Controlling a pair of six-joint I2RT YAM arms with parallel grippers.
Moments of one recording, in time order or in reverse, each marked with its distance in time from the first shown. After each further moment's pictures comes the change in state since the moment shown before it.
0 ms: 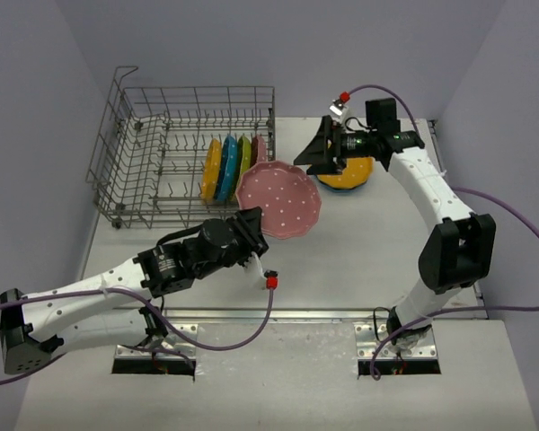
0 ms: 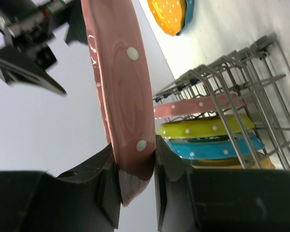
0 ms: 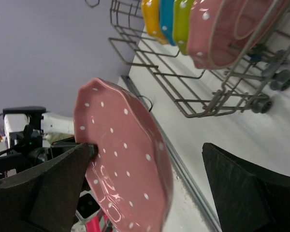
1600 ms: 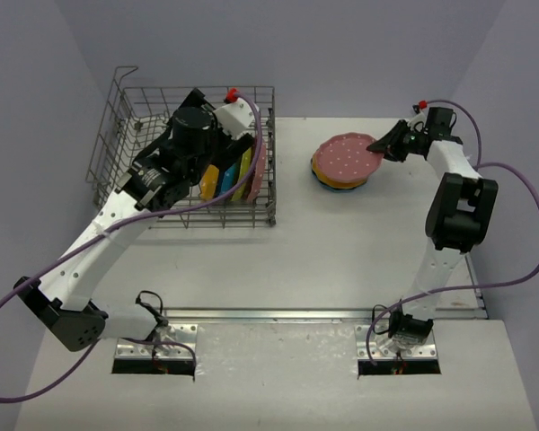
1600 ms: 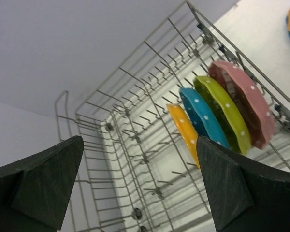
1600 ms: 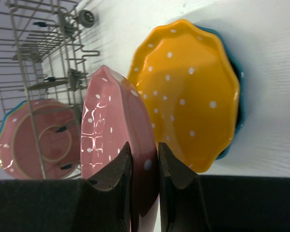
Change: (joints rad) left arm 0.406 0.369 0.746 -0.240 -0.177 -1.076; right arm -0.418 0.386 0.118 0.181 0.295 -0.010
